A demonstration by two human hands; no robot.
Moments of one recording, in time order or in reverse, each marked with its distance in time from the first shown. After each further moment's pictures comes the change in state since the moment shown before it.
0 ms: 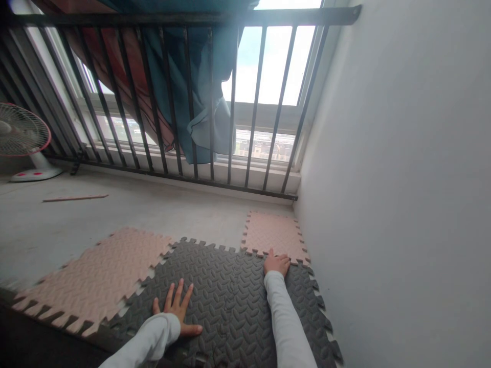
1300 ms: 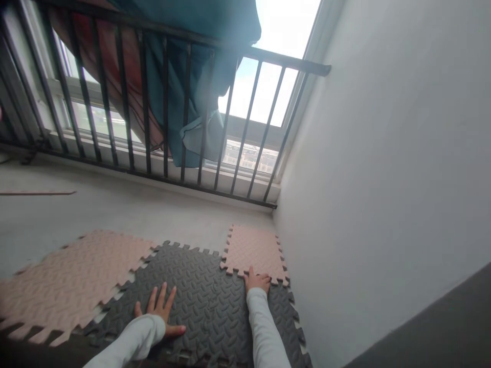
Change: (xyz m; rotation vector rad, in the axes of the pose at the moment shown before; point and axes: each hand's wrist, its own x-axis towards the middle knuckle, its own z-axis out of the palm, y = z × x) left_hand 0.000 0.002 0.004 -0.008 0.033 0.019; right_hand -0.055 0.019 -0.021 -0.125 -0.199 -0.008
